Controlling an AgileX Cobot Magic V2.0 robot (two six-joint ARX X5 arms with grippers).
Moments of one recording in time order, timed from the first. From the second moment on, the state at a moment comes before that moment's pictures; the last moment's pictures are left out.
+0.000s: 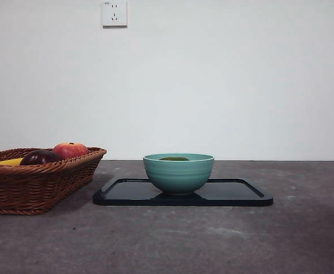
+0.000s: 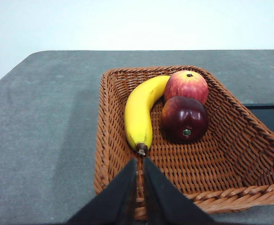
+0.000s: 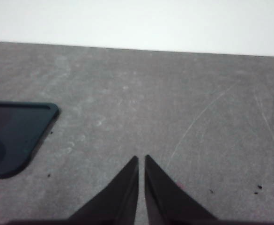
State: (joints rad) left arm -0.02 0.00 0.03 -0.18 0.05 0.01; right arm -0.01 0.02 0.03 -0.17 -0.03 0.00
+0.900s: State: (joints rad) left arm -0.02 0.00 0.03 -0.18 0.06 0.01; right arm -0.01 0.01 0.02 -0.17 -0.03 -0.02
